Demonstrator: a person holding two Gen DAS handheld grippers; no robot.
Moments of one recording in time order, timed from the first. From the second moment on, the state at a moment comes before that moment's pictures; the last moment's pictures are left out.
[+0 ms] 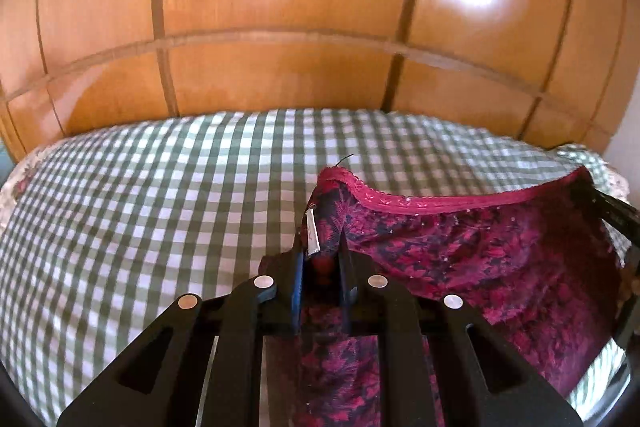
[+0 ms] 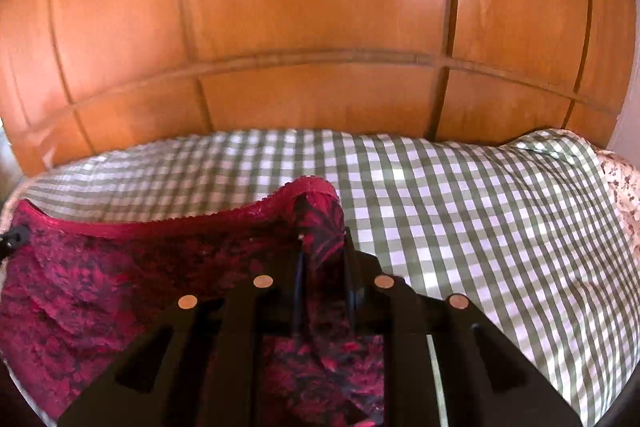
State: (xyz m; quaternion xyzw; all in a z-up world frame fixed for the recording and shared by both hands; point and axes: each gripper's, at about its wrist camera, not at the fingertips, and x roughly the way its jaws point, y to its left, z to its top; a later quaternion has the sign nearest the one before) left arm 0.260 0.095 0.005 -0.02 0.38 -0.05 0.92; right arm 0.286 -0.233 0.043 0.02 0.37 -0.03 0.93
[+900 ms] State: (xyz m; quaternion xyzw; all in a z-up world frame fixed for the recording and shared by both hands) left arm 0.099 0.142 -0.052 -0.18 0.43 -0.16 0.87; right arm 0.126 -0.303 -0.004 0.16 0.45 0.08 0.87
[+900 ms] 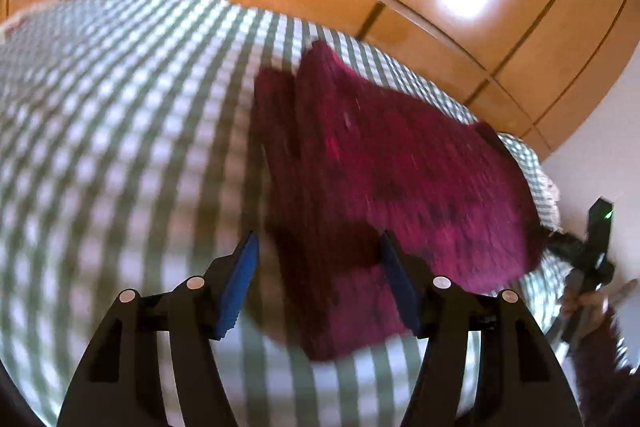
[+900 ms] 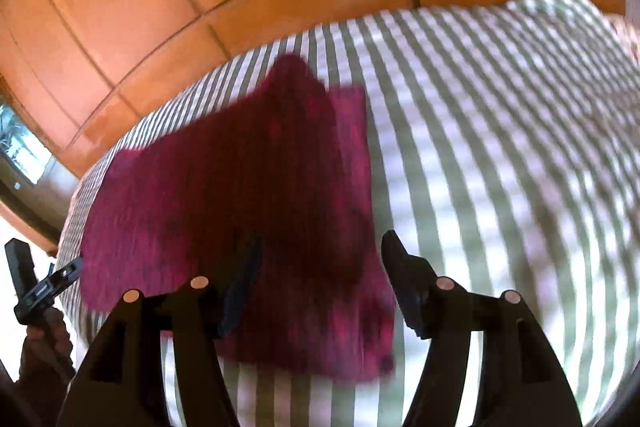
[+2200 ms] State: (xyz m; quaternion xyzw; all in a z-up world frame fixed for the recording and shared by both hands) left arm 0.087 0.051 -0.040 -0.02 0.42 -0.15 0.90; right arm 0.116 -0.267 0.001 -0.01 0.43 -0.02 0.90
